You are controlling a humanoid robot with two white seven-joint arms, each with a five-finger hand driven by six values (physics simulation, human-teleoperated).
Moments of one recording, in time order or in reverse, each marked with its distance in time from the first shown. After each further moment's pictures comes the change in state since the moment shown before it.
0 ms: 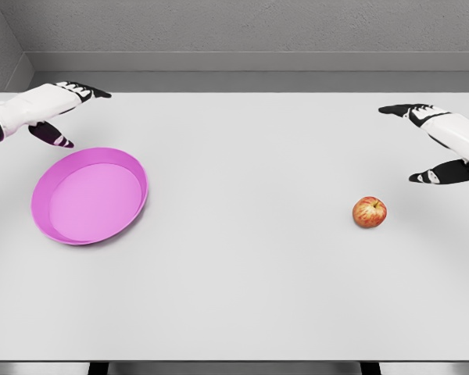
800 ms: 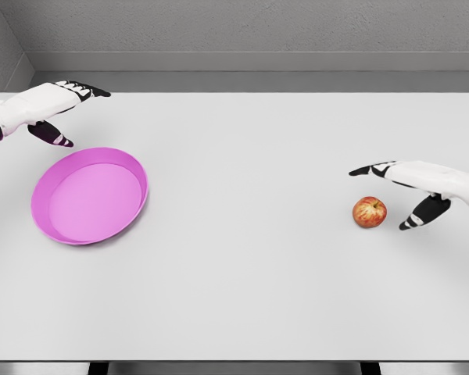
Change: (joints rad) left arm 0.000 0.002 -0.001 -0.003 0.005 0.000 0.000; right arm -0.173 0.036 0.185 0.018 -0.002 0.154 0.415
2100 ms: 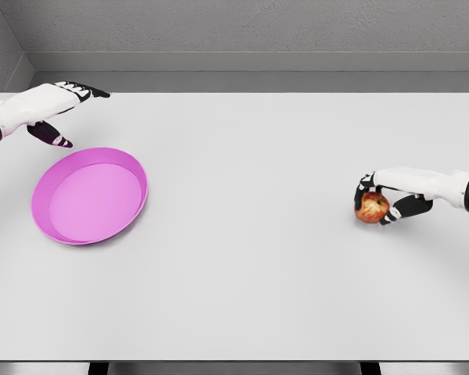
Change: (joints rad) left arm 0.002 0.001 0.002 0.000 -0.003 0.000 -0.003; right arm -0.091 0.042 0.097 0.034 0.003 0.039 0.045
